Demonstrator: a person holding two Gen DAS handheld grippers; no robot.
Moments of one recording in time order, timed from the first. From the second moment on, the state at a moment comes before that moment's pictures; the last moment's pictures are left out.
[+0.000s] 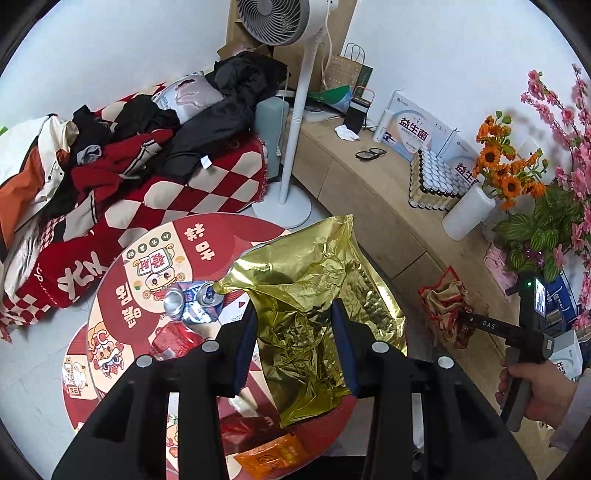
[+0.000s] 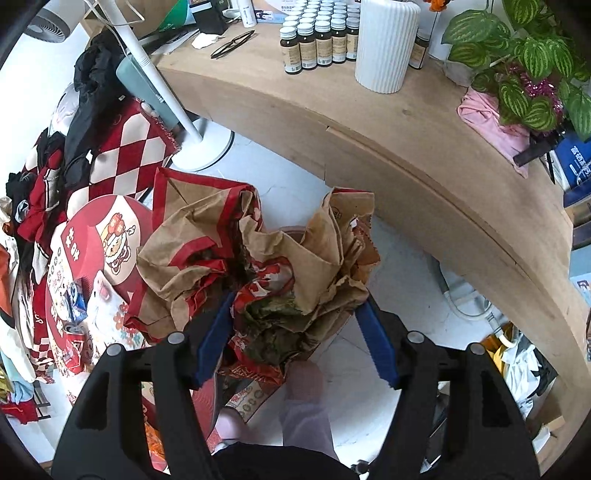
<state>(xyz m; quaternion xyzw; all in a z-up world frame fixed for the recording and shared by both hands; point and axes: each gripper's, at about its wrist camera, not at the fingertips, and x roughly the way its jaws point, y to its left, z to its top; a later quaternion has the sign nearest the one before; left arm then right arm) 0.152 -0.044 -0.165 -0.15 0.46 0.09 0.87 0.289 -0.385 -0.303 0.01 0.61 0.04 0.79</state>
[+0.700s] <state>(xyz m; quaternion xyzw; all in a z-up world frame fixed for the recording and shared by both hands) 0.175 -0.070 -0.154 -0.14 0.46 0.06 0.88 0.293 -0.397 -0.251 0.04 0.55 0.07 0.83</state>
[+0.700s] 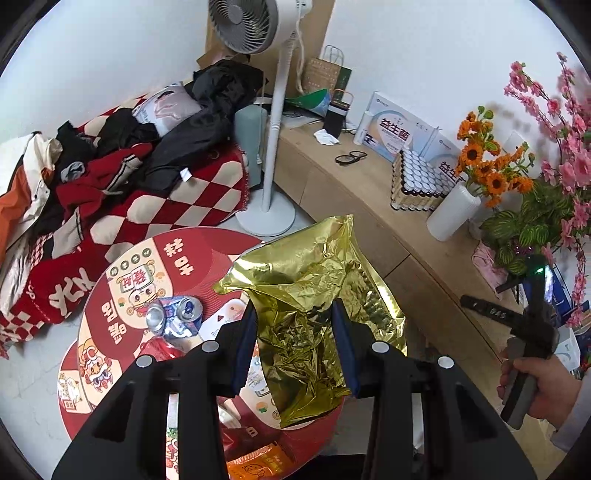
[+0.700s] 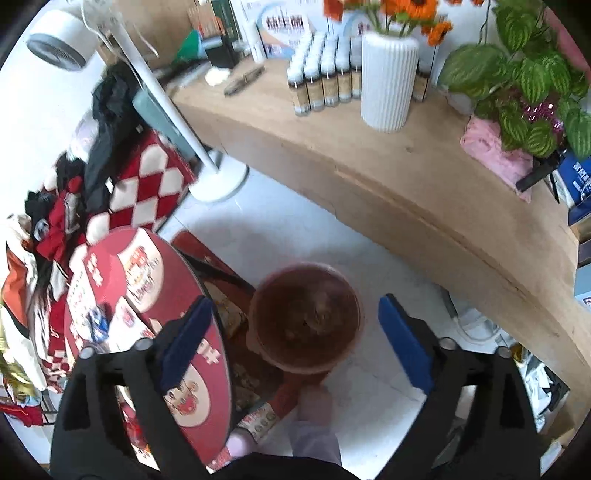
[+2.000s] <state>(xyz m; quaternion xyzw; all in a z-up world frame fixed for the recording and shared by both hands) 0.325 -0.269 -0.204 0.00 0.50 -0.16 0.85 0.197 -0.513 -0.148 0.05 0.44 -0.01 0.90</state>
